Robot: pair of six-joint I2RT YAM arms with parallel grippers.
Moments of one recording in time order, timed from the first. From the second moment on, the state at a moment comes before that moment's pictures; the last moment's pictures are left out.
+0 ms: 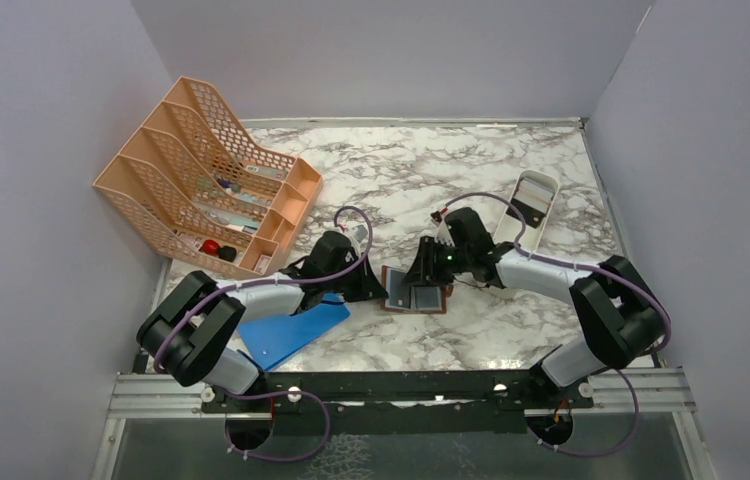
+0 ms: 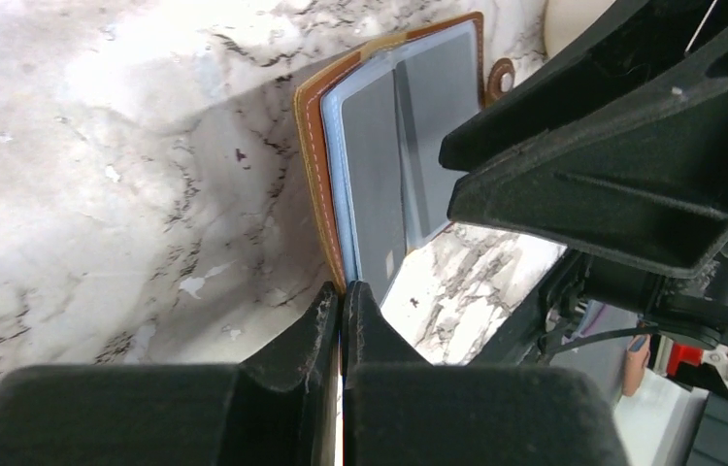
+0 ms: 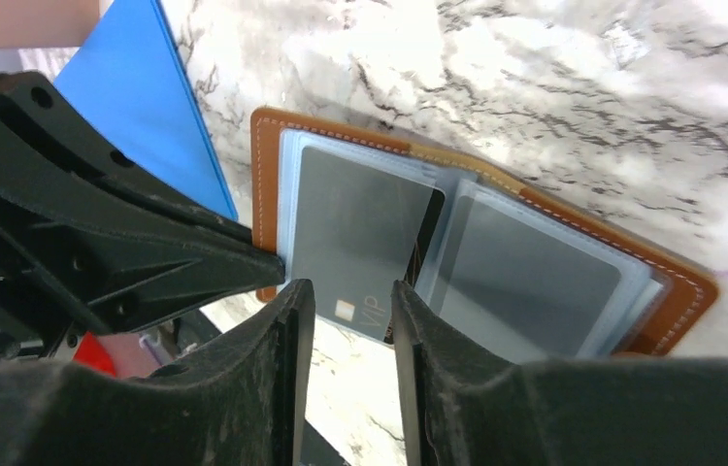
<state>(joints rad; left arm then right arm) -0.67 1.46 0.53 0.23 0.37 -0.79 0.59 1.54 0.72 0.00 -0.45 0.68</state>
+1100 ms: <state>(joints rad) -0.67 1.50 0.57 0.28 0.48 -0.81 0.59 1.58 0.69 0.02 -0.36 0.58</state>
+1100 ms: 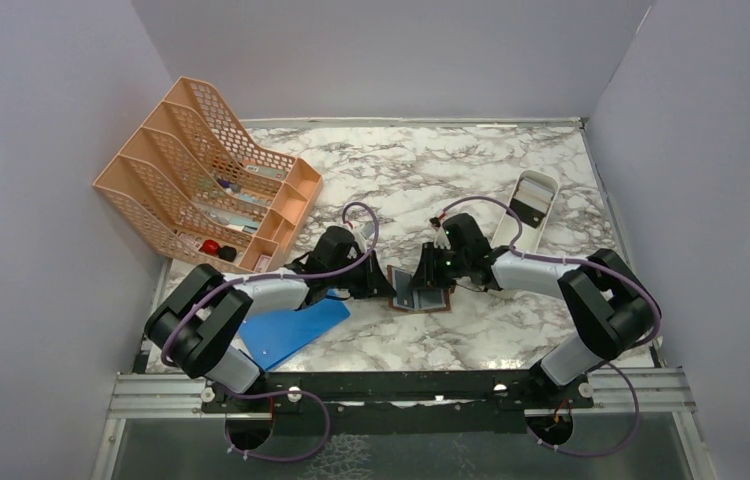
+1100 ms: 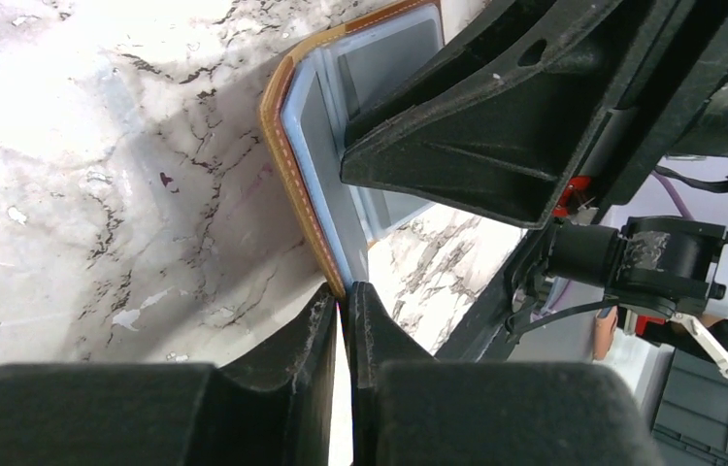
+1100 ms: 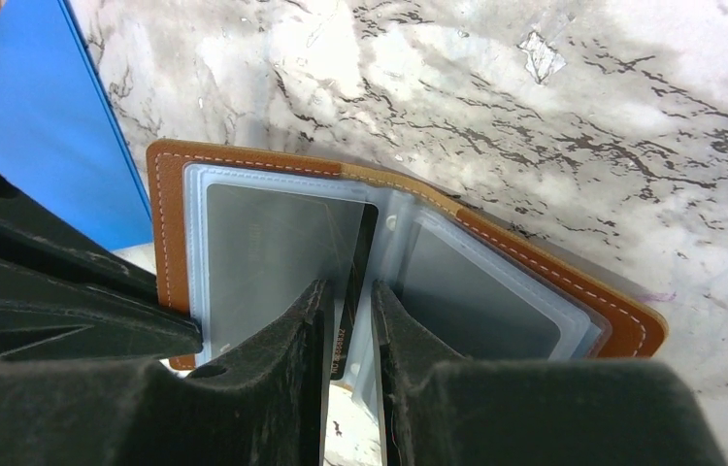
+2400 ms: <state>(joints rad) -0.67 1.41 0.59 0.19 0.52 -0.77 0.60 1.52 0.62 0.06 -0.38 0.61</state>
